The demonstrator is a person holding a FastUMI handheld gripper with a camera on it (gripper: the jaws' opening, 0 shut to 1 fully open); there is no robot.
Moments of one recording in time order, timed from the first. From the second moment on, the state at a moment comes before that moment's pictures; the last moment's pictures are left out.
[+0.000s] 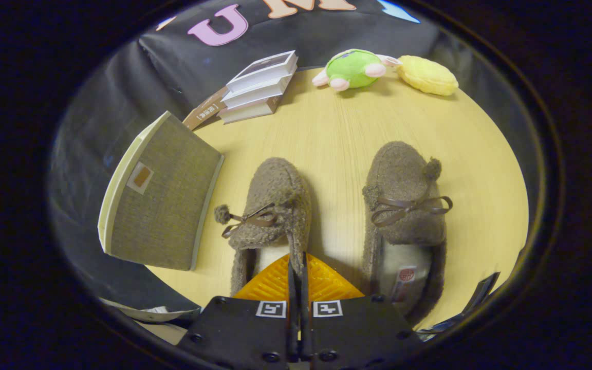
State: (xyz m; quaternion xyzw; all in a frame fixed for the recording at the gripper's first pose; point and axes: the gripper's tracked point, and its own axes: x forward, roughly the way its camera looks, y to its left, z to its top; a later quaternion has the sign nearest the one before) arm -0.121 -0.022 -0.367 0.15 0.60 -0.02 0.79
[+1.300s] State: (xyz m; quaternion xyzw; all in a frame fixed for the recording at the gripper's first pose) arm -0.001 0.129 -0.222 0.27 0.49 0.03 0.83
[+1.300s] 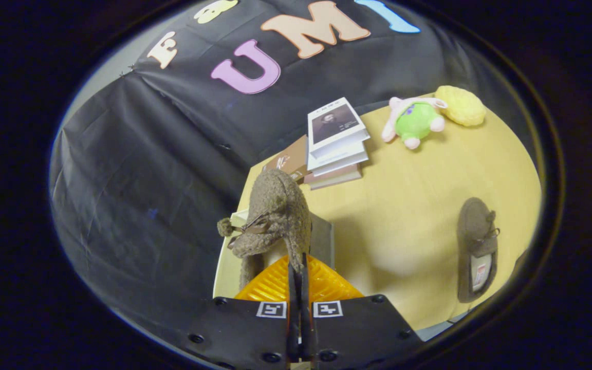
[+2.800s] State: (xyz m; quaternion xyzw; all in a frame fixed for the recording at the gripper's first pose) arm 0.010 0.283 -0.338 0.26 0.58 -0.02 0.77
